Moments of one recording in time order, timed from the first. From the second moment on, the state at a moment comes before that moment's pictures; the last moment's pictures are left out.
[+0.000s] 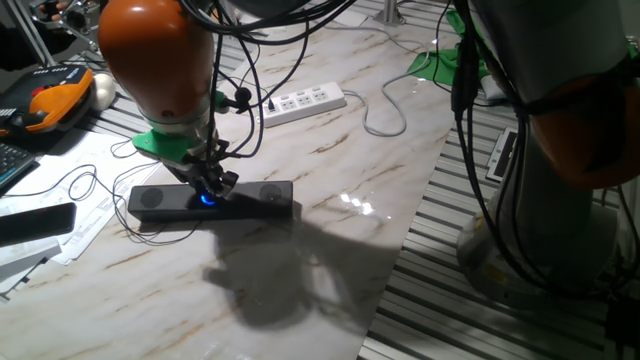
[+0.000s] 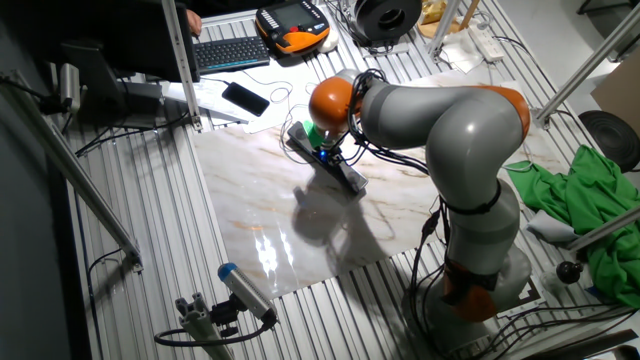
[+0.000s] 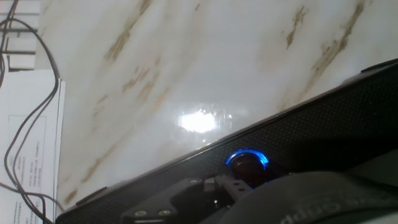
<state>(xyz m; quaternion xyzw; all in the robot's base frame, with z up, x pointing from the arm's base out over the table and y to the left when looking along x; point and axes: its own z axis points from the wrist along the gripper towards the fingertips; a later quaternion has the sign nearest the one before) 0.551 0.169 0.084 0.68 0.73 0.01 0.09</state>
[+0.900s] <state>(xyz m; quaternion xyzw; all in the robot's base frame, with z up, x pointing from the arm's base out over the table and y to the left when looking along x) 0.547 0.172 0.083 0.70 0.70 0.03 0.10</state>
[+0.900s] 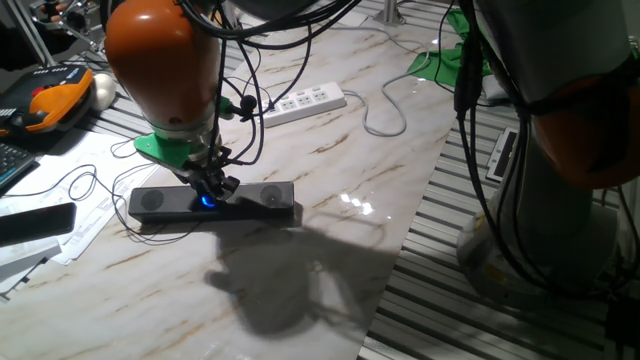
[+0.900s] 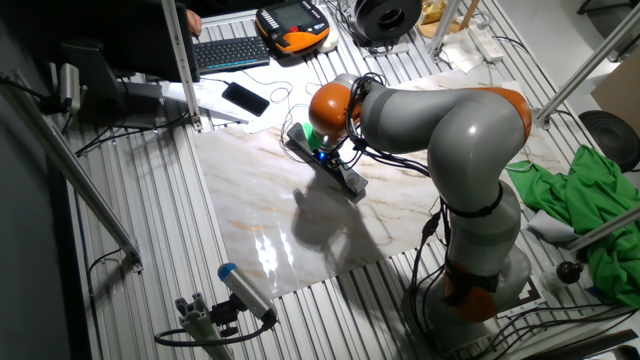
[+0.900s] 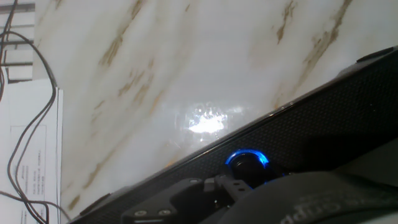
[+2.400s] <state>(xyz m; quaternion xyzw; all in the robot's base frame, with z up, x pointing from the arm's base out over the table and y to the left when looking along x) 0.547 0.173 0.085 0.73 0.67 0.04 0.10</state>
